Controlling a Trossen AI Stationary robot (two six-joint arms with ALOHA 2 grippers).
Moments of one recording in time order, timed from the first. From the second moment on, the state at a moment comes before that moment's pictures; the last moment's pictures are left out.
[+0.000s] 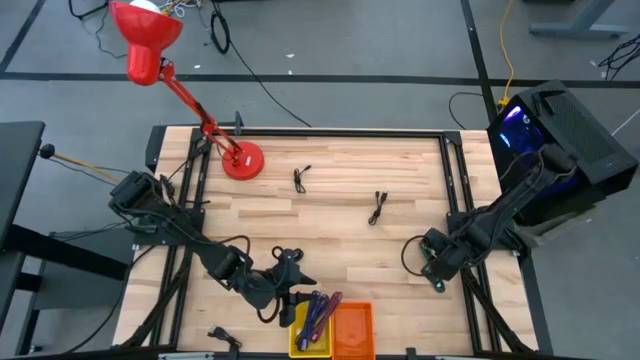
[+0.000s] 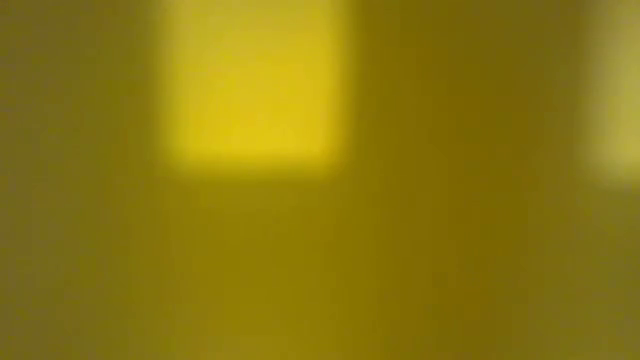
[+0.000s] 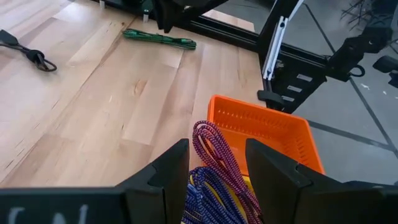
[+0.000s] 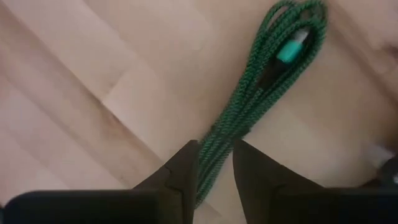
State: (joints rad) left arm -0.62 1.64 1.05 0.10 -0.52 -0.61; right arm 0.75 1.03 0.50 -0.83 0.00 1.54
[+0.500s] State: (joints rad) left arm -0.62 1.64 1.05 0.09 -0.52 -0.61; right arm 0.75 1.08 0.35 -0.59 -0.01 1.58
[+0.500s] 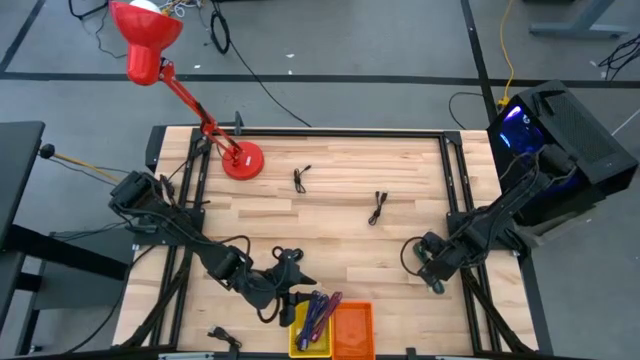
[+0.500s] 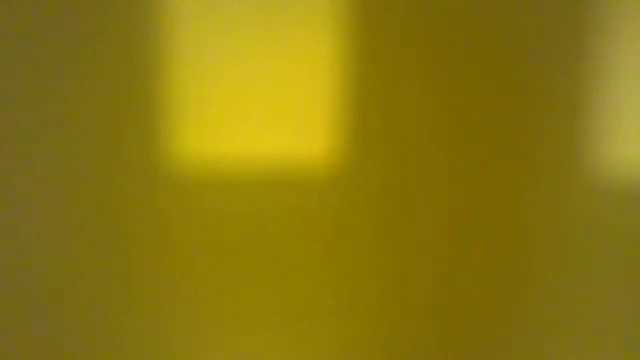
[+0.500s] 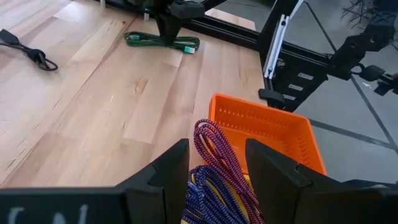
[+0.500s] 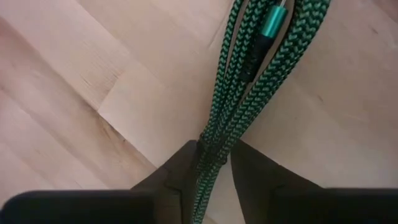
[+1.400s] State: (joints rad) left arm -0.56 1.64 1.05 0.37 -0.59 -0.34; right arm 0.59 1.04 0.93 -0.75 0.66 0.77
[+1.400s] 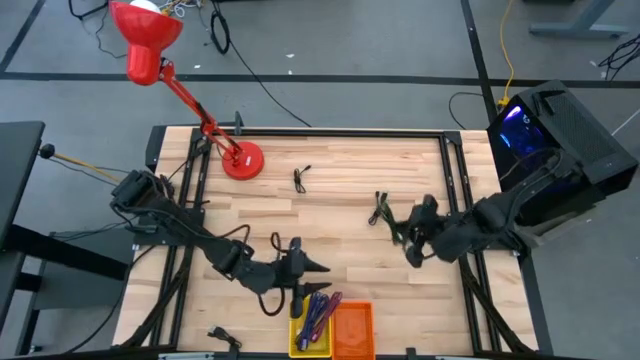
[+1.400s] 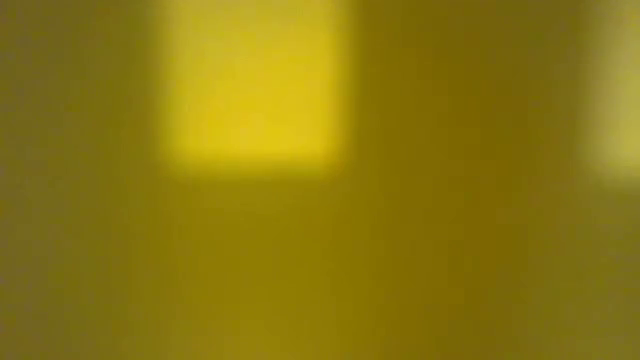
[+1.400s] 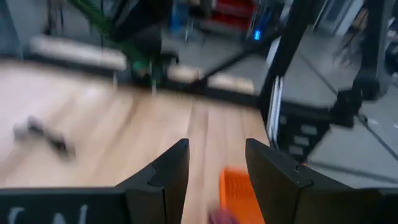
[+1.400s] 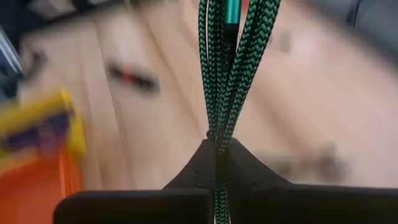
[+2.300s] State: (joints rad) left arm -0.24 1.64 1.05 0.85 -0.19 -0.10; right arm 0.50 1.22 0.97 -0.02 0.61 0.01
